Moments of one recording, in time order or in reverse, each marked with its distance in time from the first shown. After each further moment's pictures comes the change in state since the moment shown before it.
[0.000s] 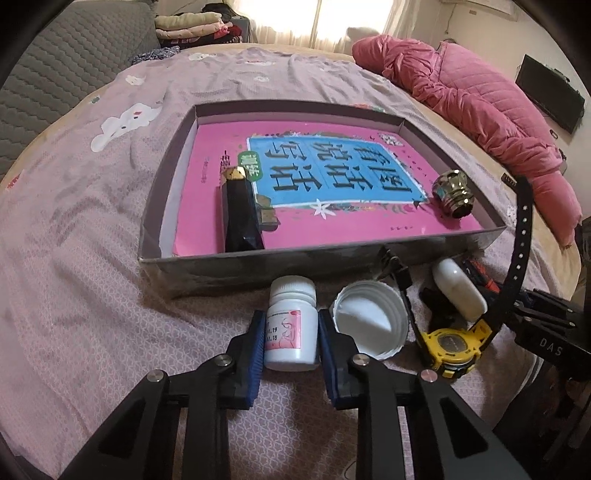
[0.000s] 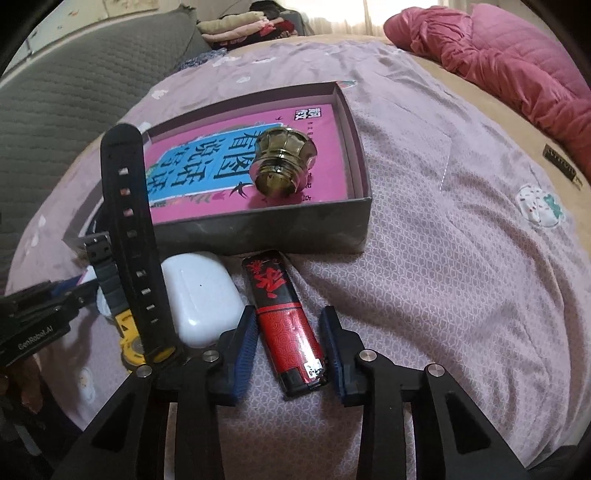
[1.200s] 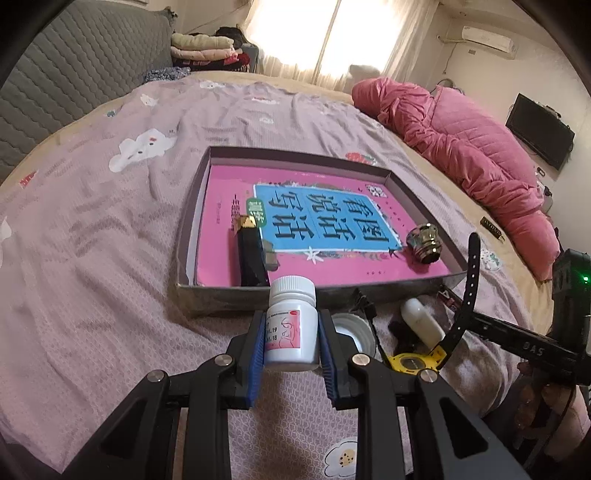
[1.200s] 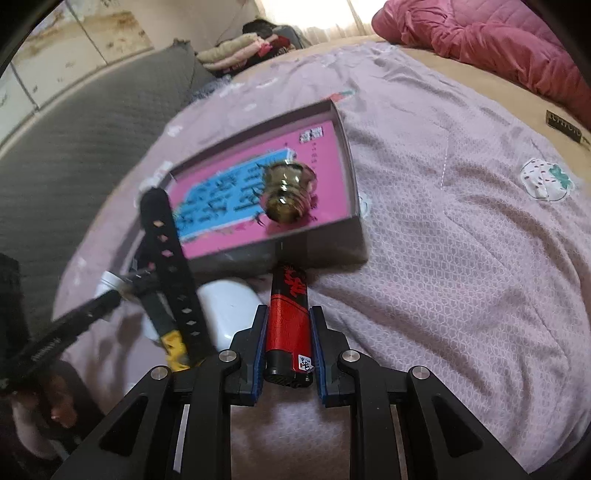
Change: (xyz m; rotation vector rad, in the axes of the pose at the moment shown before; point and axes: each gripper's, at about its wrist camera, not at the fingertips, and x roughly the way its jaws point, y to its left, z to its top) left arm -0.044 0.011 0.001 -0.066 -0.140 -0.066; right arm -0.027 -0.015 -0.001 0.121 -0.080 0.179
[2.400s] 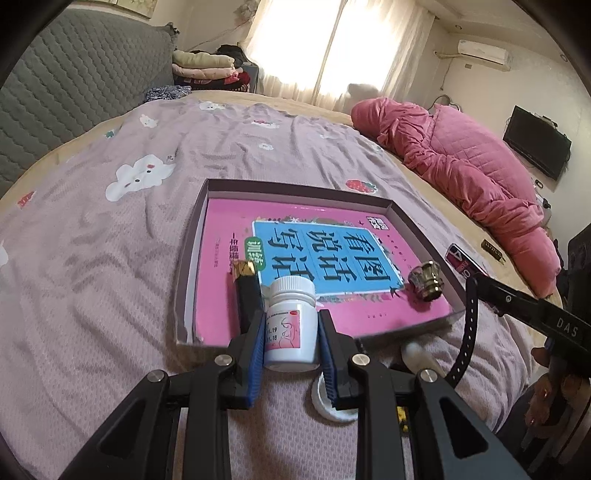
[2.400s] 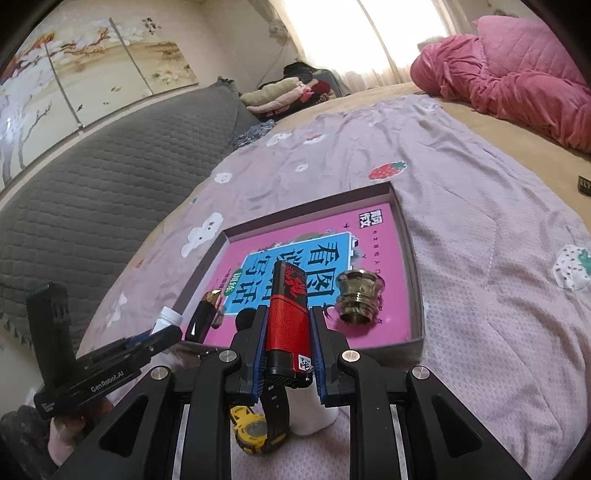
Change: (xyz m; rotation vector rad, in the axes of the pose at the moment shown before) left arm 0.009 0.002 0.026 0.002 -0.081 -0.005; right arm -0.016 0.037 0.045 -0.092 -0.165 0.114
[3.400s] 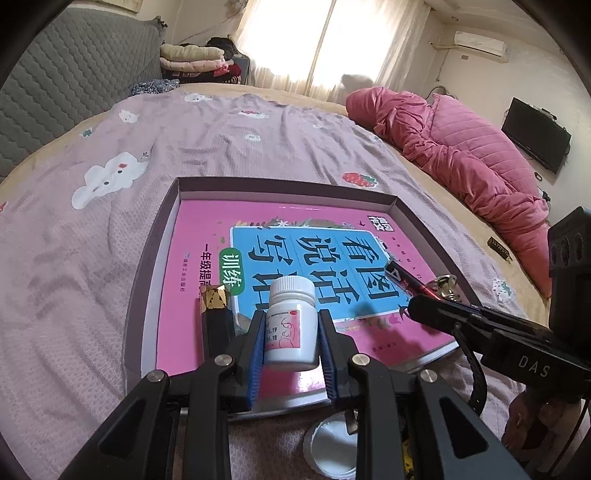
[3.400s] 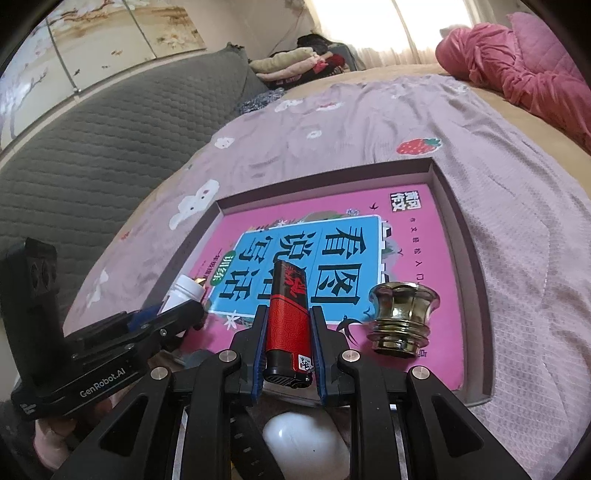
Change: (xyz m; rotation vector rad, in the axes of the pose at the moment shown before) left arm 0.051 -0.008 0.020 0.020 0.040 -0.017; right arm 0.079 0.004 0.009 -0.053 0.128 0.000
